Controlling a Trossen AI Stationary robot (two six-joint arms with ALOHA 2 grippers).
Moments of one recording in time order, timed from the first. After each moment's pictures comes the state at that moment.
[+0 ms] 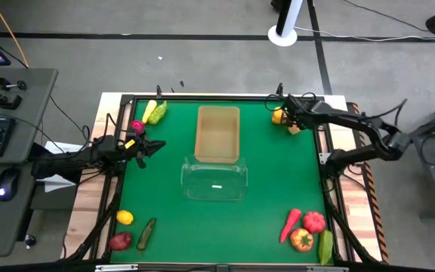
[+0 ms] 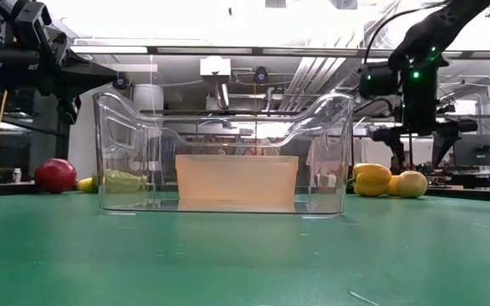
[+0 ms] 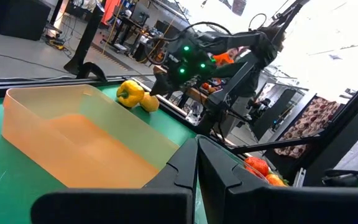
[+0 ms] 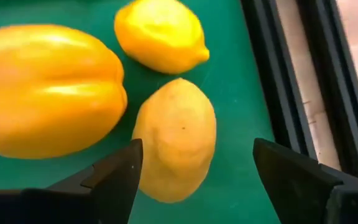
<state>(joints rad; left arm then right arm) 0.12 0.01 0.01 0.04 -0.14 -0.52 -0.75 1.31 0.75 -0.82 0.39 0.96</state>
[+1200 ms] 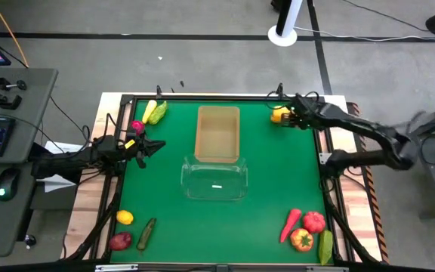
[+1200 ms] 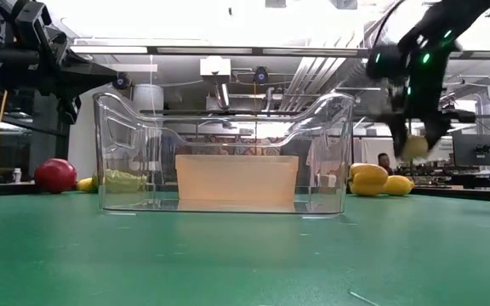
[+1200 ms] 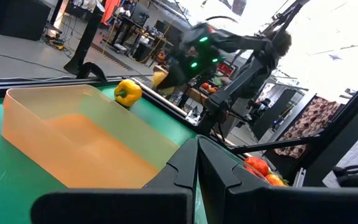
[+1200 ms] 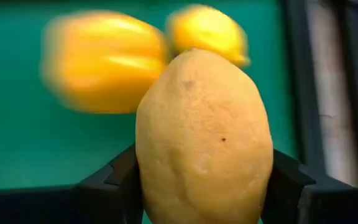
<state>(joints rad) 0.12 0.01 0.01 0.04 -0.14 -0.52 -0.68 1.11 0.75 -0.80 0.32 0.86</state>
